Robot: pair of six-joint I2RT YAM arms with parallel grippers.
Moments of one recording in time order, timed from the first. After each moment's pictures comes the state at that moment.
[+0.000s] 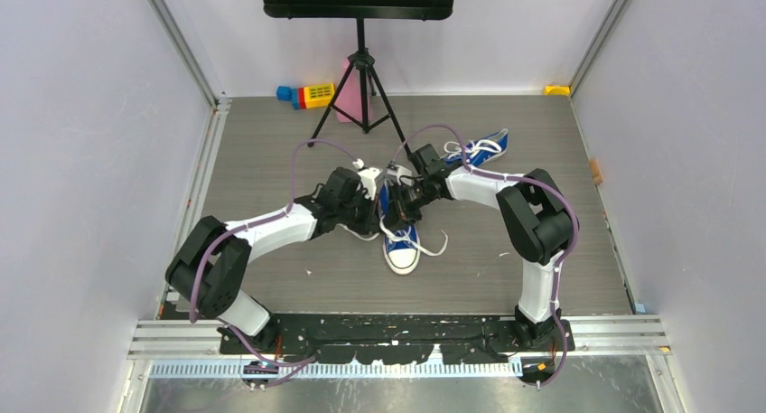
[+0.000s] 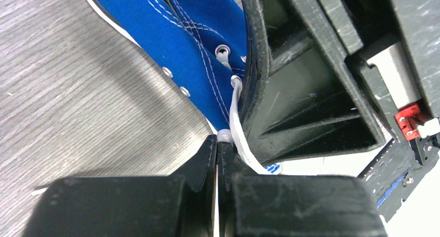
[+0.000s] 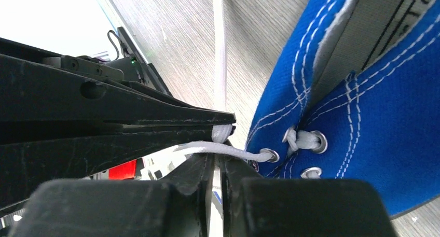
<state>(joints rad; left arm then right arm) -0.65 1.53 0.82 -0.08 0.29 -0.29 0.57 1.93 1.20 -0.34 -0.84 0.47</state>
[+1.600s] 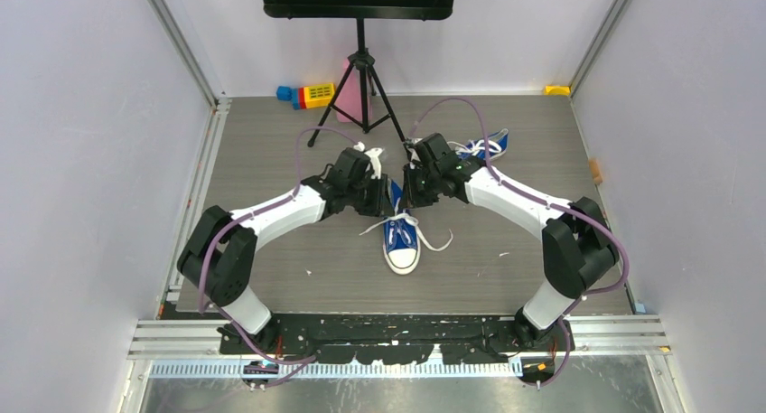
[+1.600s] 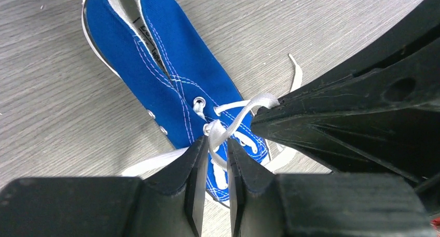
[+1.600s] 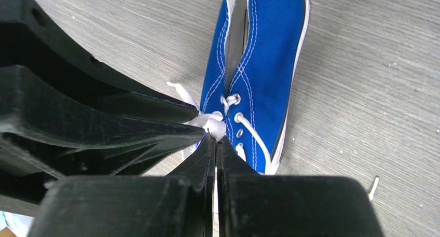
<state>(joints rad) -0.64 1.61 1.04 -0.21 0.27 -0.49 0.63 1.65 1.21 -0.48 -0.20 0.46</state>
